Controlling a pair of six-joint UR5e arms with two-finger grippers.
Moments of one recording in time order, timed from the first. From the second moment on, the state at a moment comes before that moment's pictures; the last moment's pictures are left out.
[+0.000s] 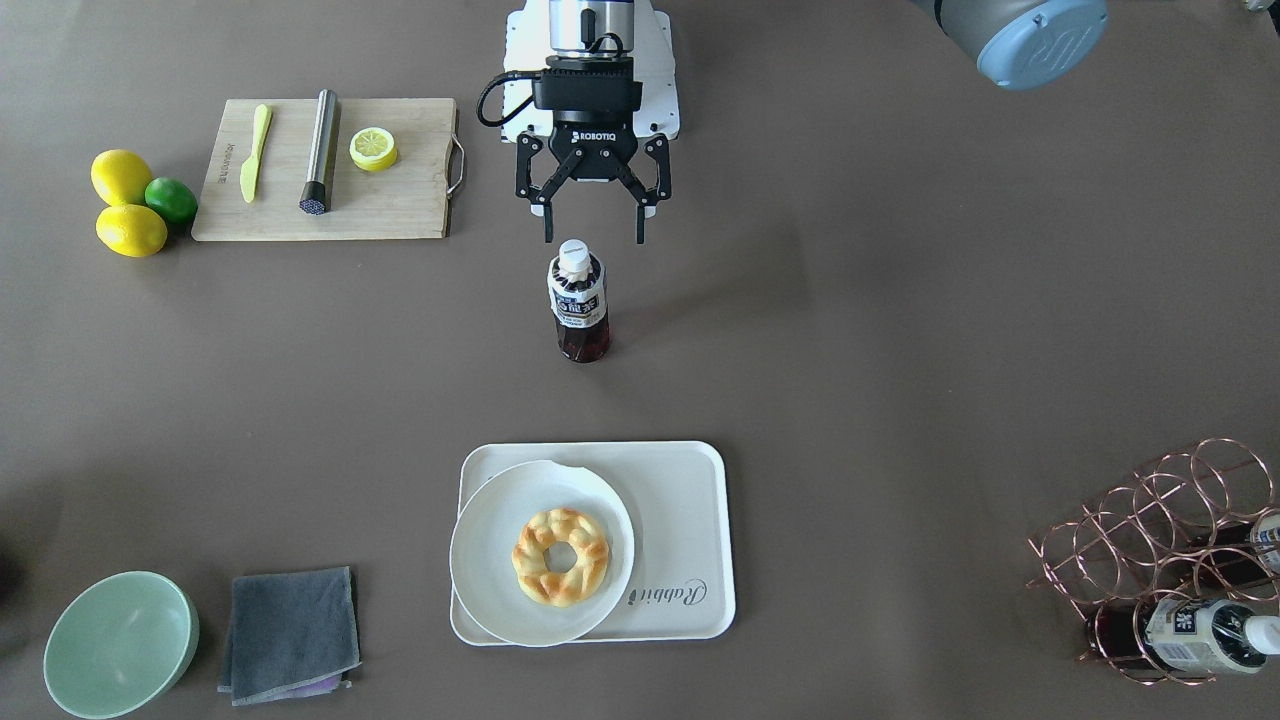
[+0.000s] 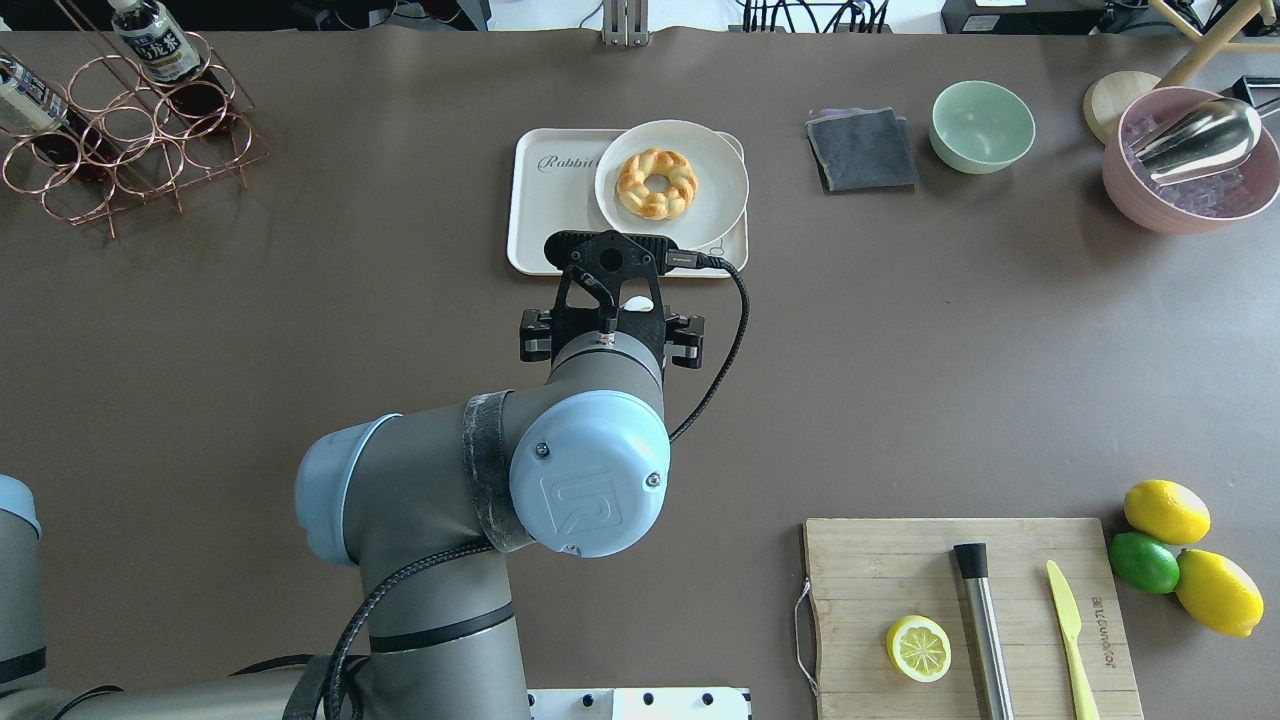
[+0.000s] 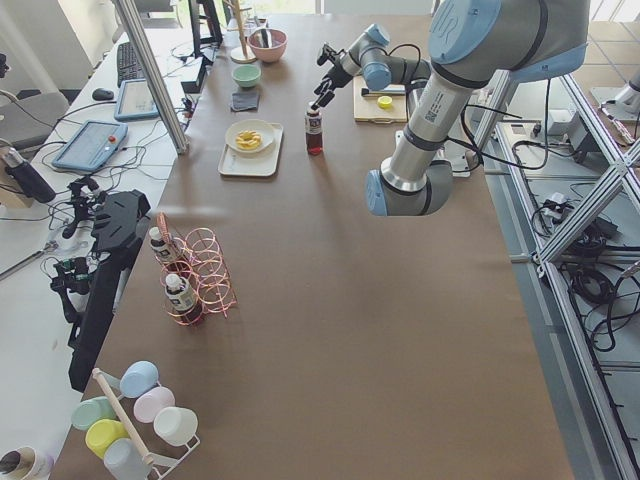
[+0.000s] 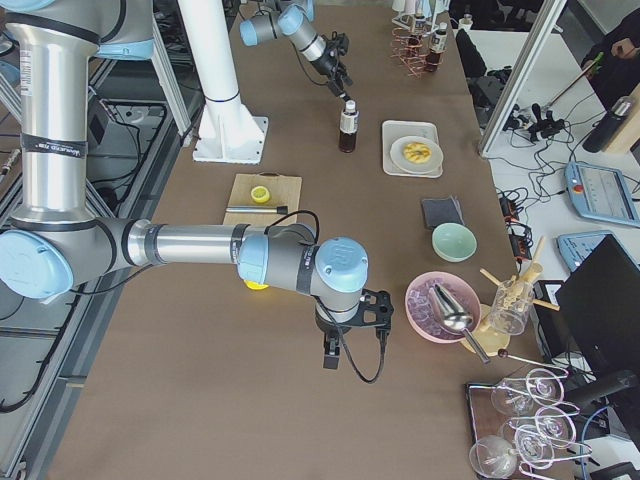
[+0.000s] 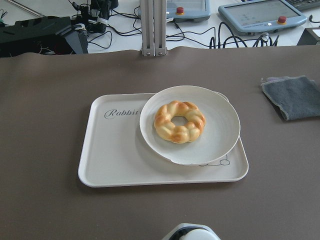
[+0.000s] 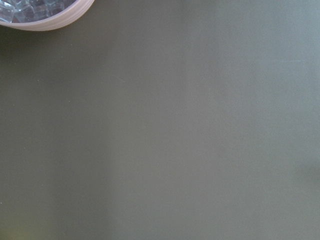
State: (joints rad) left arm -0.31 -2.40 -1.88 -1.41 -1.09 -1.26; right arm 1.69 -1.67 1.73 -1.75 2.30 -0.13
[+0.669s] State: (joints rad) left arm -0.52 -2.35 -2.01 -1.41 -1.37 -1.09; right arm 1.69 -1.65 1.74 -1.75 2.31 -0.11
